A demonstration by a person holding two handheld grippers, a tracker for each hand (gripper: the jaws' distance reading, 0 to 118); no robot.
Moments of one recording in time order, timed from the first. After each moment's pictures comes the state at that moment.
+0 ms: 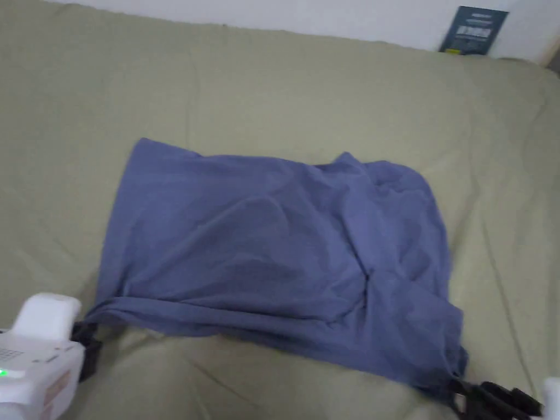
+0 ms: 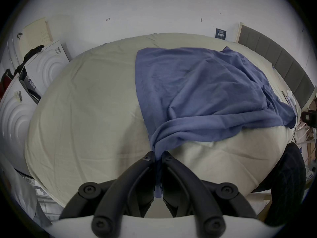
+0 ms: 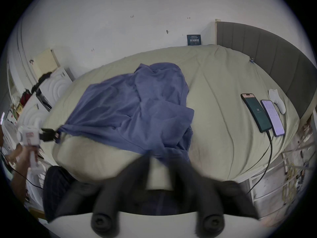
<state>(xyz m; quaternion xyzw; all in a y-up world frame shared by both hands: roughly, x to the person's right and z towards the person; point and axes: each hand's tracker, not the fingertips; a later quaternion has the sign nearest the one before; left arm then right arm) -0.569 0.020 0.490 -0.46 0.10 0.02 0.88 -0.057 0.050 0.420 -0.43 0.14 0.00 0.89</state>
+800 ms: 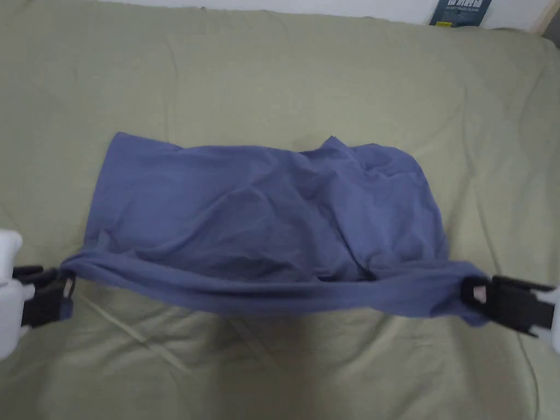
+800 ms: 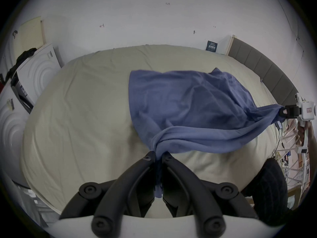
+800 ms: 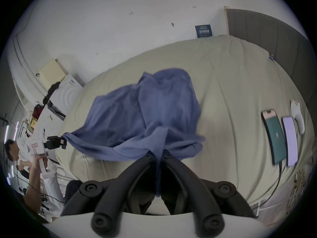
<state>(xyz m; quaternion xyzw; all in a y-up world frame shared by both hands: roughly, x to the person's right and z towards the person) -0.605 0.086 0.435 -0.44 0.04 0.05 0.90 -0.050 0.111 0.297 -0.45 0.25 -0.06 0.86</state>
